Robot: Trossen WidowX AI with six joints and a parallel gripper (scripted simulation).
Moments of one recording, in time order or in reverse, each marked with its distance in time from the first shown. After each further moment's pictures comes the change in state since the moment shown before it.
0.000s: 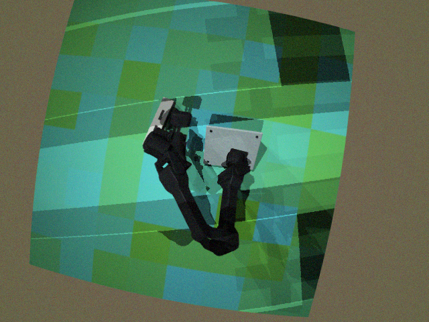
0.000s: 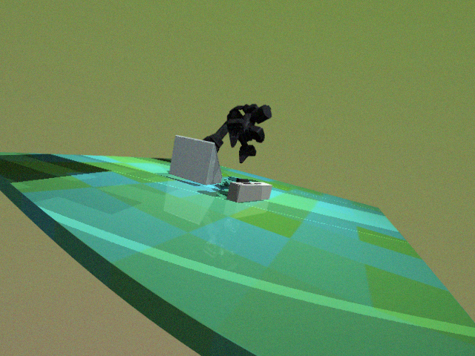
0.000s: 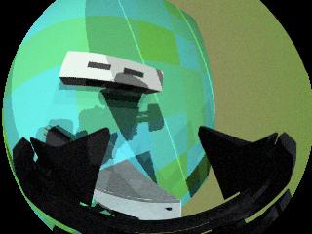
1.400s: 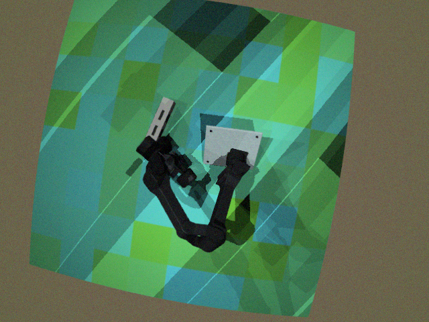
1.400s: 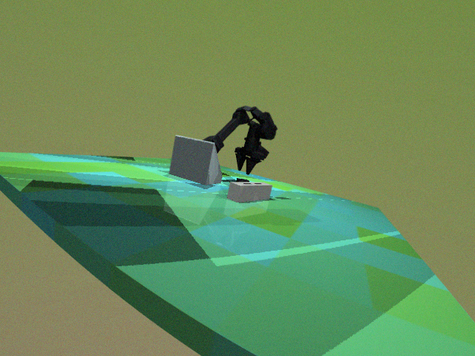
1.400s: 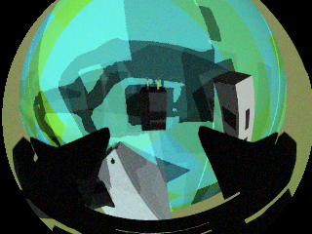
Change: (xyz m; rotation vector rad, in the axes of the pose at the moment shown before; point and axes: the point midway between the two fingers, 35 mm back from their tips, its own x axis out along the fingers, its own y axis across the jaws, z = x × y) arm -0.015 0.124 -0.020 -0.887 0.000 0.660
